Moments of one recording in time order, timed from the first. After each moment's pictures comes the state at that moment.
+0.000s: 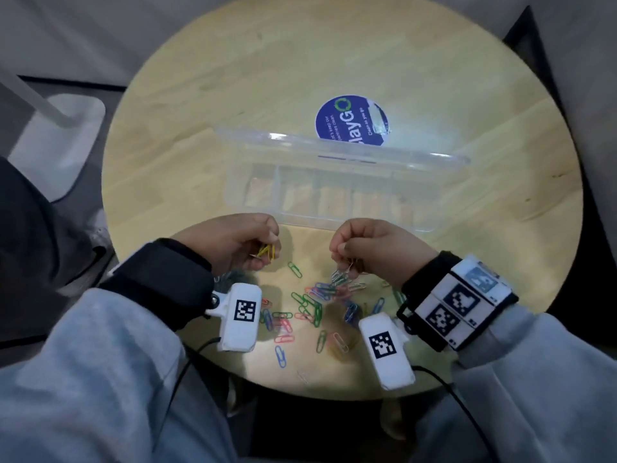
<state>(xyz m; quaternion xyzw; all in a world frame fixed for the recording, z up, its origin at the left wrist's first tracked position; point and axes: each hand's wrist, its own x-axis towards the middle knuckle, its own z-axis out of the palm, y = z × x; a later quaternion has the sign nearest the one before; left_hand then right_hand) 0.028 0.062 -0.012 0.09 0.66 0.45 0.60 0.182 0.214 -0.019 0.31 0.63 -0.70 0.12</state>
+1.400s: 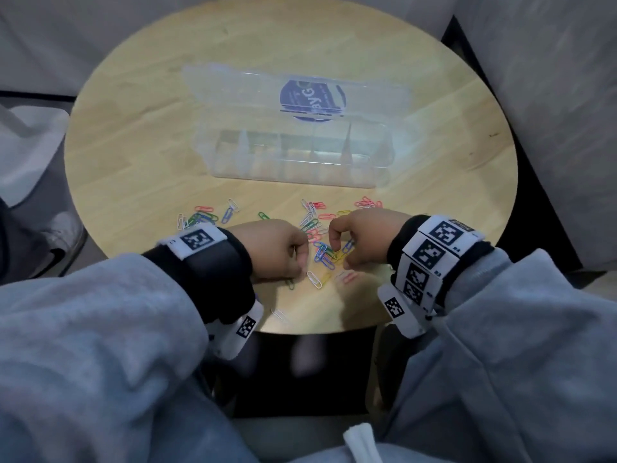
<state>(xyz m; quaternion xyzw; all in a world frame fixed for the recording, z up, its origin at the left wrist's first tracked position) 0.132 0.060 -0.028 0.51 0.78 0.03 0.37 0.241 0.192 -0.034 0.22 0.92 -0.19 0.27</state>
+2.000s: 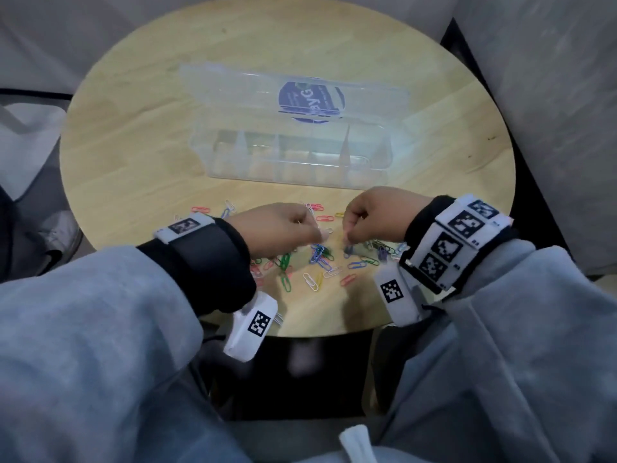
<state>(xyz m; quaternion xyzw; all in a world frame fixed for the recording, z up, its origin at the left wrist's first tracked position) 0.132 0.073 -0.022 0.33 0.78 0.25 0.48 0.241 0.209 -0.006 0.26 0.90 -0.28 0.20</state>
